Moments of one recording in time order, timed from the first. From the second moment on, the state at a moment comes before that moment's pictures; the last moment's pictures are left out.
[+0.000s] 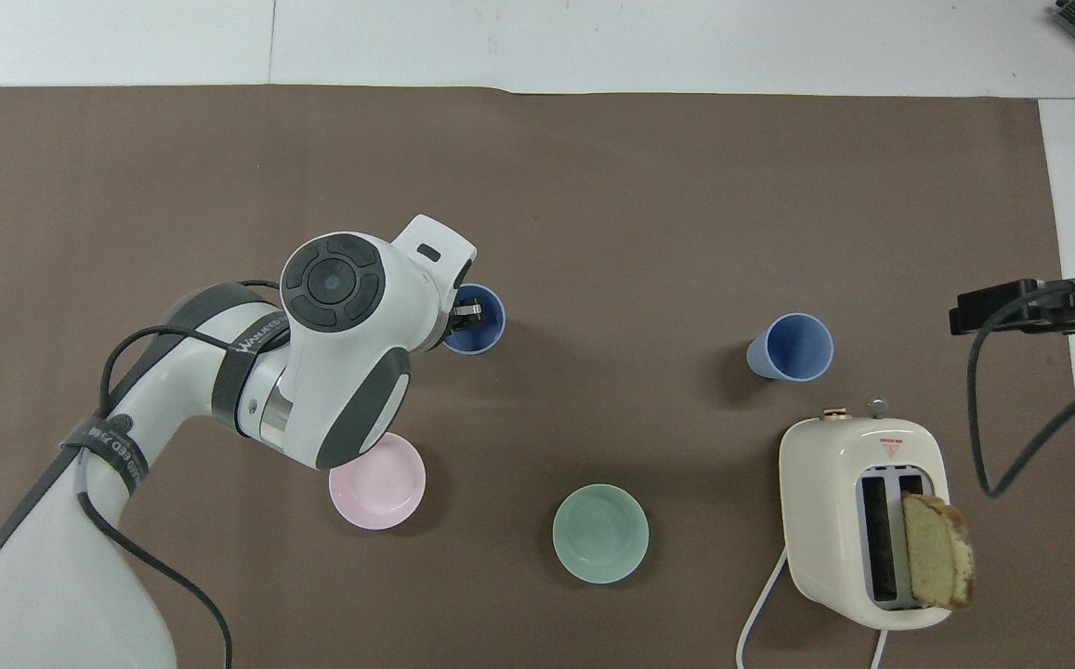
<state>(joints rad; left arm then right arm) -0.43 0.27 -0.12 -1.86 -0.01 2.24 -0.68 -0.12 -0.06 0.14 -1.60 0.02 1.56 0.03</state>
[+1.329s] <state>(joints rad) -0.22 0.07 -0.08 -1.86 0.03 2.07 -0.40 -0.13 -0.07 0.14 -1.67 0.02 1.62 0.03</state>
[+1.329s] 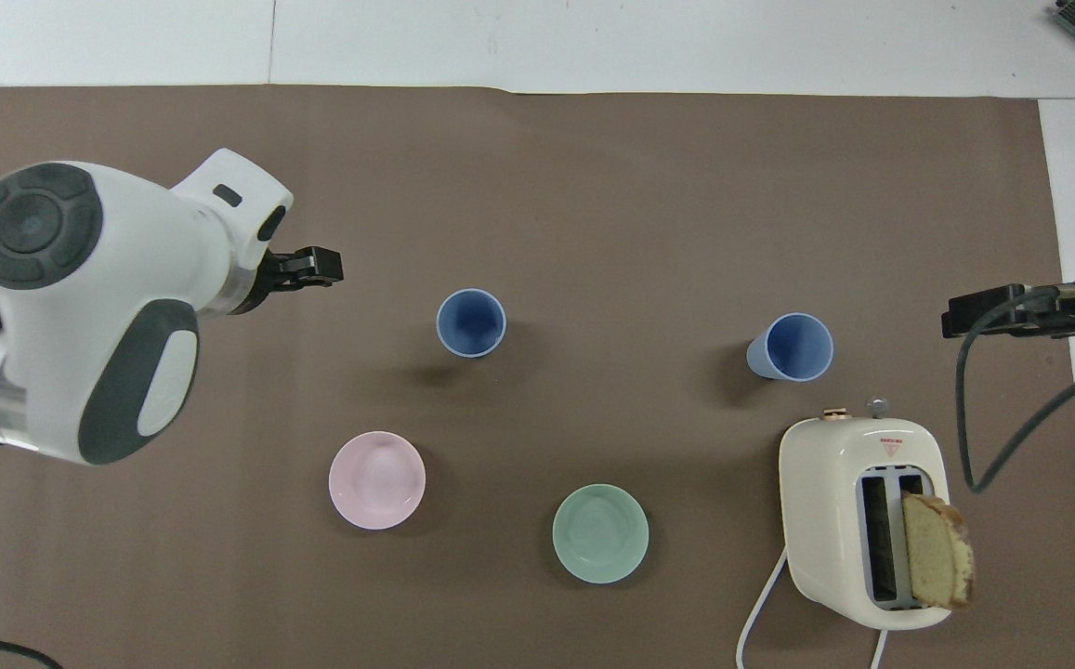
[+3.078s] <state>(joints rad) 0.04 -0.09 -0.11 -1.56 -0.01 1.54 0.10 -0.10 0.18 0.14 -1.97 0.02 2.04 0.02</state>
